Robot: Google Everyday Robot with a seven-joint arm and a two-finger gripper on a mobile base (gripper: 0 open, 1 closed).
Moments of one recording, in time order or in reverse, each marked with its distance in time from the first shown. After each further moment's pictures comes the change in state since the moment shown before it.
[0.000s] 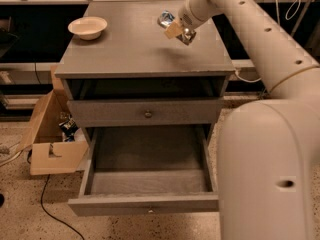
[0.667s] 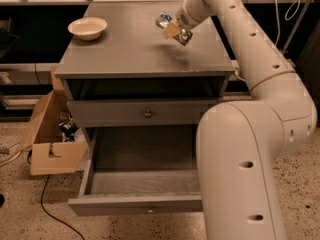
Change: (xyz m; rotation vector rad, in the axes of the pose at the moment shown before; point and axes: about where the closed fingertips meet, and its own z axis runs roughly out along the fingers) arm -0.004 -0.010 0.030 -0.030 -0.002 0.035
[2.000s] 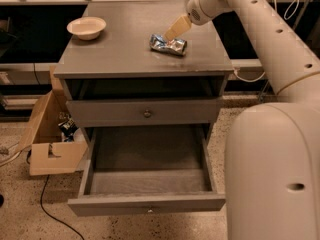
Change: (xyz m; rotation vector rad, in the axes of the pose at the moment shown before) arm 0.002 -0.005 -0.043 0.035 -0.052 0.001
